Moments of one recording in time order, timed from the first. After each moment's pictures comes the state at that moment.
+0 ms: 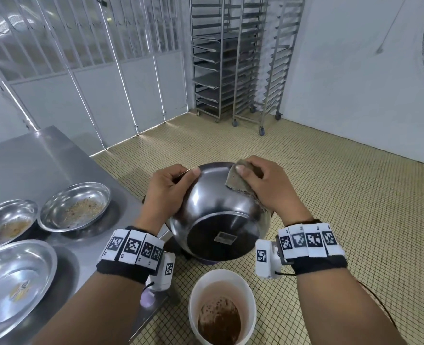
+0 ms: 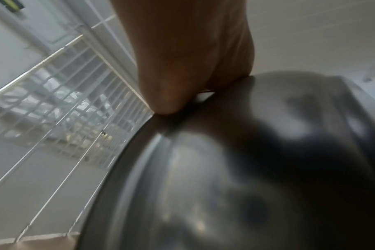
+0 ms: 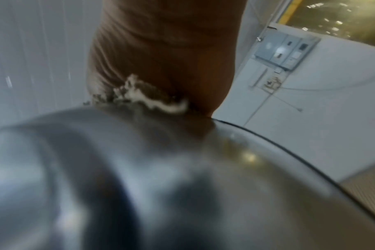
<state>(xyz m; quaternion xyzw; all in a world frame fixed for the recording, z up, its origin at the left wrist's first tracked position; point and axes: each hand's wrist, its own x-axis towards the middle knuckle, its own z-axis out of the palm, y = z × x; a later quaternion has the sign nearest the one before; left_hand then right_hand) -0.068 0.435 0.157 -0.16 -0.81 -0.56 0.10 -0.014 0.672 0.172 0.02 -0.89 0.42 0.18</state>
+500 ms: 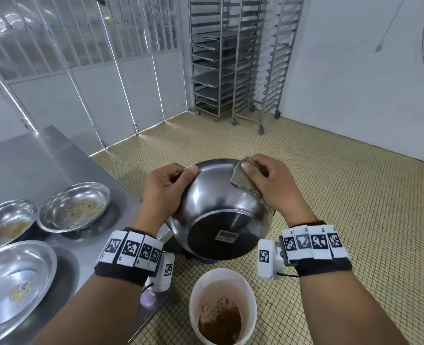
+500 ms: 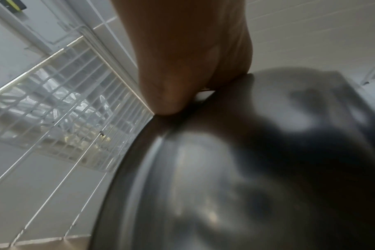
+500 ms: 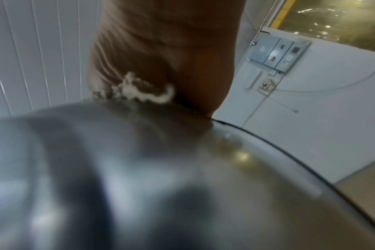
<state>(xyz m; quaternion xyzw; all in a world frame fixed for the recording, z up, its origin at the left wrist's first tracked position) -0.068 0.434 0.157 -0.15 -0.80 -0.57 0.12 -0.011 0.677 0.172 0.01 -0.86 0.46 0.20</state>
